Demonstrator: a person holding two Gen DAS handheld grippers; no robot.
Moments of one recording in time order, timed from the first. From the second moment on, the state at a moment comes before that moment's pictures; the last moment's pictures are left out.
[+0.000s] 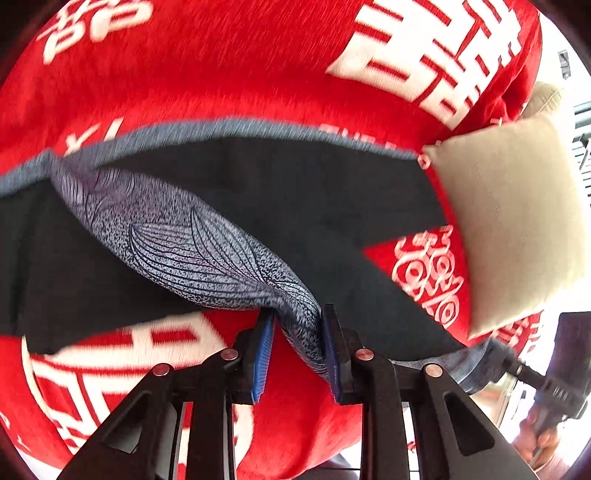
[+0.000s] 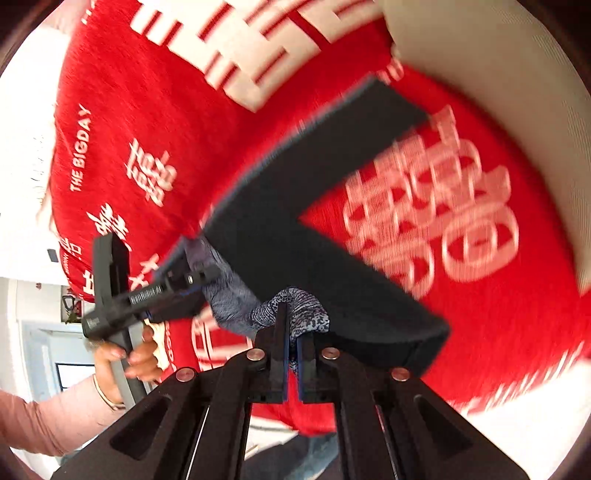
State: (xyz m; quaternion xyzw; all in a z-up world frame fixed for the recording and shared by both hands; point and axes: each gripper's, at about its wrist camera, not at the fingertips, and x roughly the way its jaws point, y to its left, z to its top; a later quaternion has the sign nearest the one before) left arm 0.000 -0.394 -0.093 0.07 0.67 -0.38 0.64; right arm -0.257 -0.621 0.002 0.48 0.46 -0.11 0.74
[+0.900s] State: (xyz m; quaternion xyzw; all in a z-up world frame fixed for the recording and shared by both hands) left arm 0.079 -0.413 -0.134 0.14 0.64 -0.19 0.73; right arm -0.061 -0.806 -0.069 0.31 0.60 -0.17 0.72
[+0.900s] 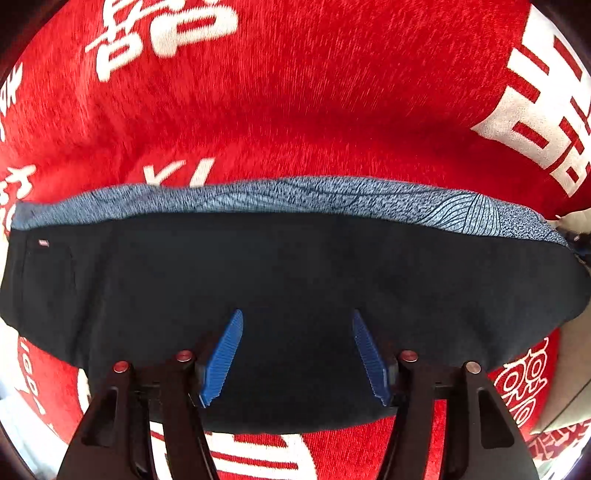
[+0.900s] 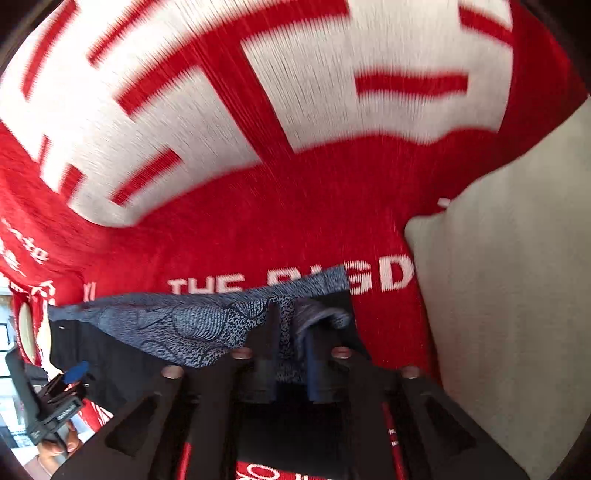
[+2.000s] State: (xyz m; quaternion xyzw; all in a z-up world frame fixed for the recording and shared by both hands) left arm 0.226 -0.327 -0.175 0.10 0.61 -0.06 0.79; right arm -0.088 -0.662 -0.058 0.24 0.62 -0.18 0.72
